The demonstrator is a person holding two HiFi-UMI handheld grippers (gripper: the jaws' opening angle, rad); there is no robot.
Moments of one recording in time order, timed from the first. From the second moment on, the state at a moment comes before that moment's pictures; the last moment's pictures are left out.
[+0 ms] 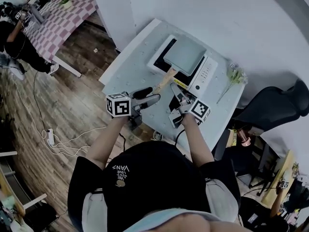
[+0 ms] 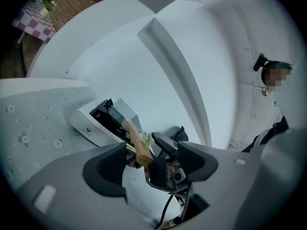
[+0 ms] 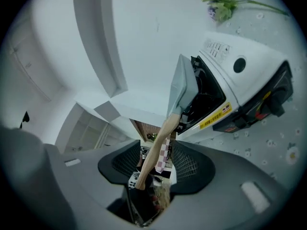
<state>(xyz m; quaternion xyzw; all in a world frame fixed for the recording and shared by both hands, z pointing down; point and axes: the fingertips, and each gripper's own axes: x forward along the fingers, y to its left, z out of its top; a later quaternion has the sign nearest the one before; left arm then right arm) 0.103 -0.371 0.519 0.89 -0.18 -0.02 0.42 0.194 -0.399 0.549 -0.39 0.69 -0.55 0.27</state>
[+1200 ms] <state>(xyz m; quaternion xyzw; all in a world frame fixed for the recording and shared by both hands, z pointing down) 0.145 -0.396 0.552 0.80 -0.12 0.00 0.58 0.176 -0.476 0.580 -0.30 0.64 -0.64 0.30</state>
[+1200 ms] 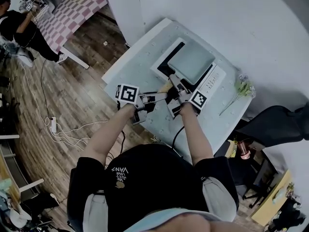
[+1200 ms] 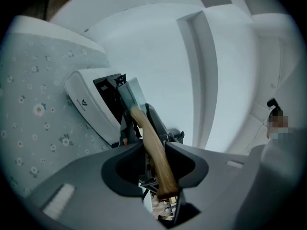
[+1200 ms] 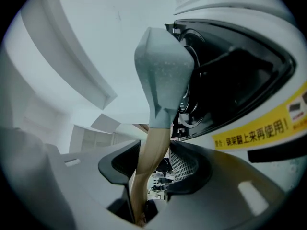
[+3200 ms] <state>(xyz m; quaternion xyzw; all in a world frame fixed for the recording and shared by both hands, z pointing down) -0.057 -0.227 0.531 0.81 -0.14 -0.09 0.57 -0.027 -0.307 0.554 -0.32 0.69 -0.61 0.23</state>
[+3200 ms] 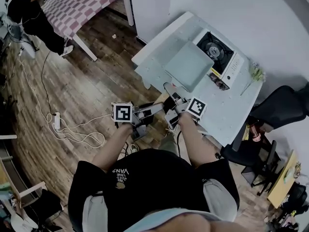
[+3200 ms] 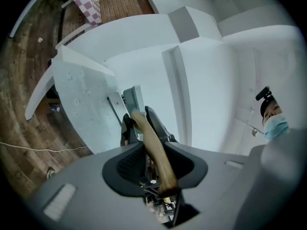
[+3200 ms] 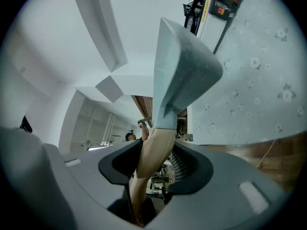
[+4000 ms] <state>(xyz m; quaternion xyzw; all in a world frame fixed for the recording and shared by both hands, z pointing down) -0.194 -0.081 0.539 0.81 -0.14 -0.10 0.55 -0.167 -0.160 0.562 -0.33 0.69 -0.61 0.22</state>
